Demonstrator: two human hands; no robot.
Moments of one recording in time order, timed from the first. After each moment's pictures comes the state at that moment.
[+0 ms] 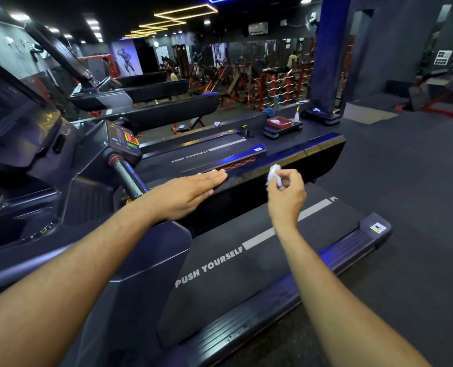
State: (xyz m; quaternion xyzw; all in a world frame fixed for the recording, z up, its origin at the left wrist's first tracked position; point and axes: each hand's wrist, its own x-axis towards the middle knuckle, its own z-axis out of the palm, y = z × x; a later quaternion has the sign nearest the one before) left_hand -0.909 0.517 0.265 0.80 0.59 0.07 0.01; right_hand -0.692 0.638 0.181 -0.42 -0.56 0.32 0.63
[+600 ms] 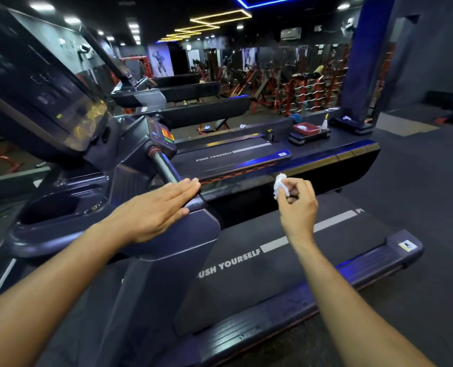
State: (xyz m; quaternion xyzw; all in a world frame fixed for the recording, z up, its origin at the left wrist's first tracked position) left_hand -0.958 0.391 0.261 0.74 0.66 0.01 -0.09; right_hand -0.703 0.595 0.181 -0.36 -0.64 0.28 0.62
